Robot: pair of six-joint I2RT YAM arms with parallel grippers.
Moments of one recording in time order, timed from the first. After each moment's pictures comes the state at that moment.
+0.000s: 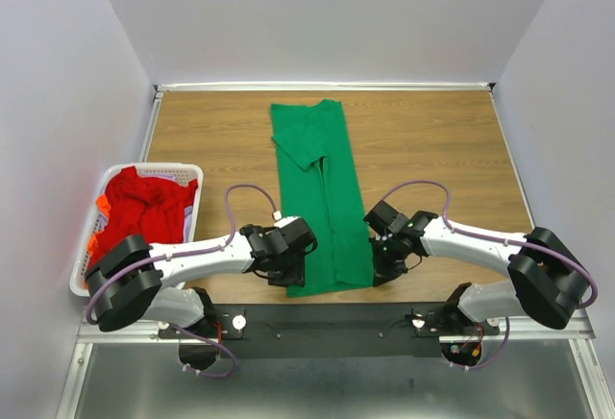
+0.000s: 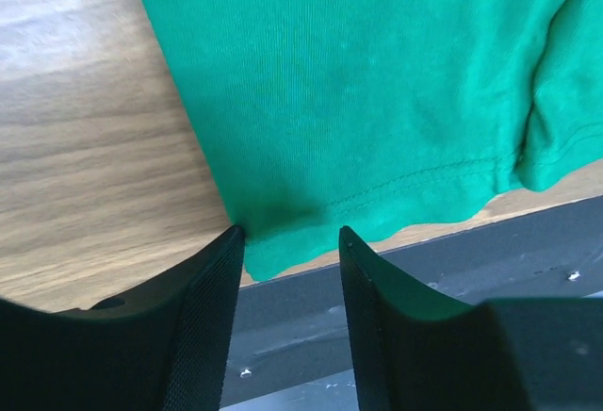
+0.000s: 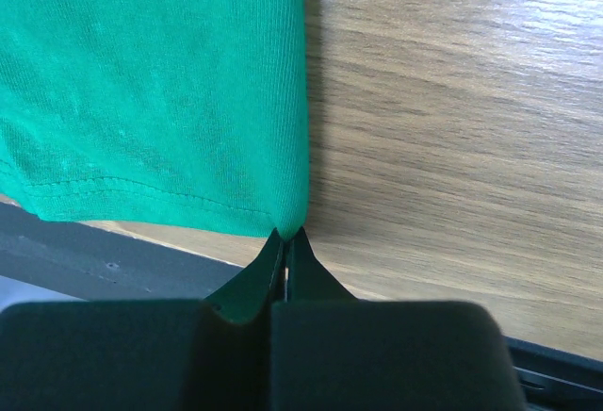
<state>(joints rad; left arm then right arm) -1.05 1.29 0.66 -0.59 -0.01 -1.03 0.81 1.34 0.62 -0.66 -0.16 0.73</state>
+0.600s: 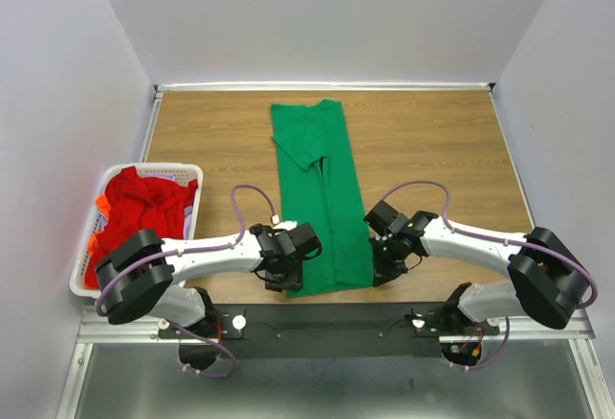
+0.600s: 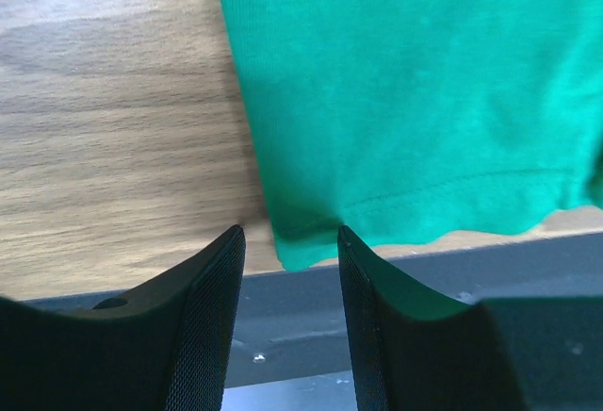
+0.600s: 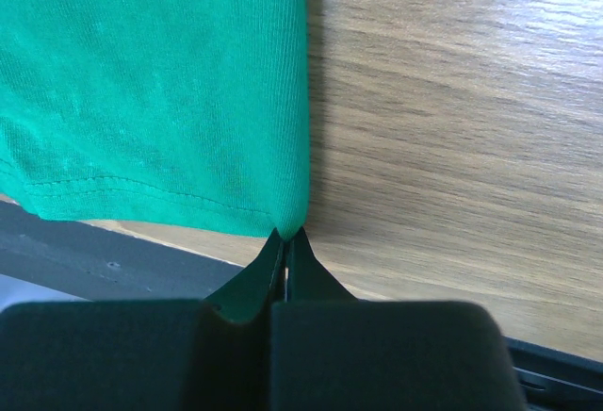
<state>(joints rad) -1.09 1.36 0.70 -0.71 -0.05 -1.10 0.81 1.34 0.62 -0.65 -0.16 0.73</state>
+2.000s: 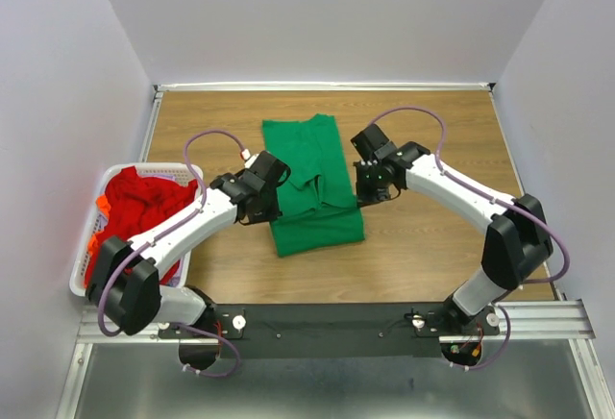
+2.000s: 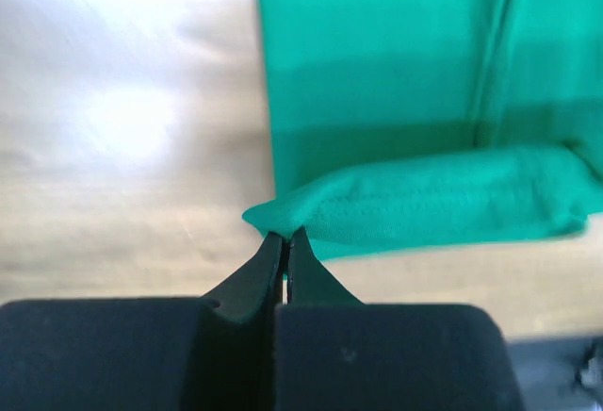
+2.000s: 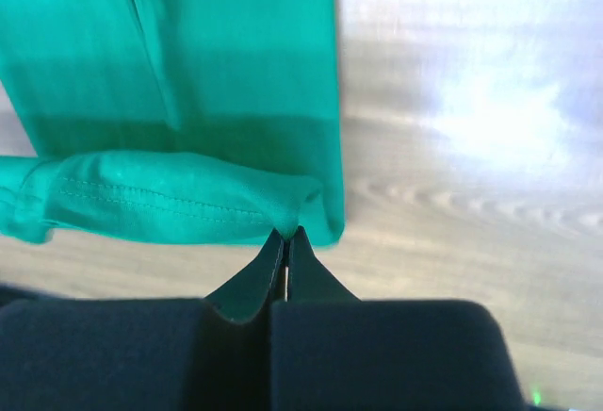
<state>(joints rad) -0.66 1.32 0.96 -0.76 -0.15 -0.76 0.64 1.59 1.25 -0.83 0.02 0.57</state>
